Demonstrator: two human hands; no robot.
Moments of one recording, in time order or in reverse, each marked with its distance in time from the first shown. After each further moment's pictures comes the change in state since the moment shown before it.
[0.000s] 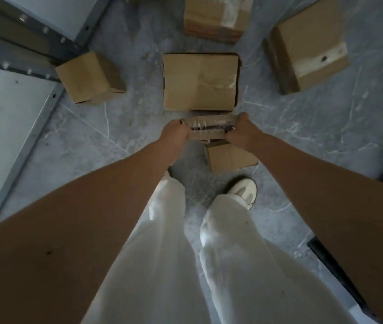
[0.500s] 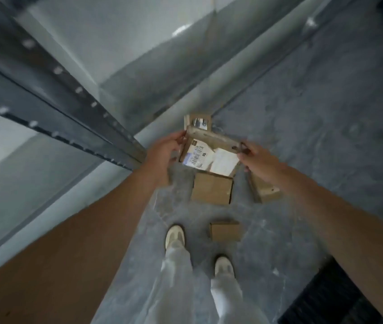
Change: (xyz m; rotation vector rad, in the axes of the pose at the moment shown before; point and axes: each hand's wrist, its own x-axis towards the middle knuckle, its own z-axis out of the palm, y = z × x) left_hand -0.334 0.204 -0.197 -0.548 0.090 0.425; right_hand -0.317 -0.234 -0.207 -0.023 0.148 -0.488
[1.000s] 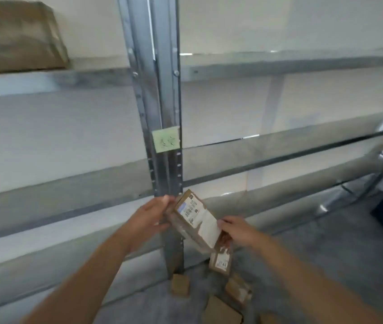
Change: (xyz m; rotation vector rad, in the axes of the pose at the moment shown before) left_hand -0.378 0.143 -0.104 -0.179 -0.034 0.535; right_hand -0.261 -0.246 -0.049 -0.026 -0.218 -0.358
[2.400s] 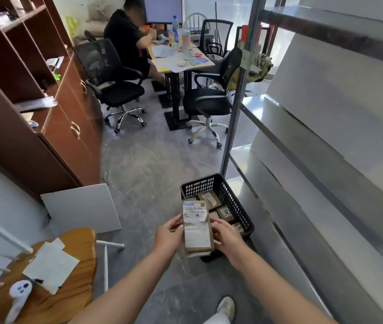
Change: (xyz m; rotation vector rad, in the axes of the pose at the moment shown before) left_hand -0.785 -0.169 -0.648 -0.508 1.904 -0.028; right_hand -0.298 -0.261 1.114 -0.288 -1.188 0.067
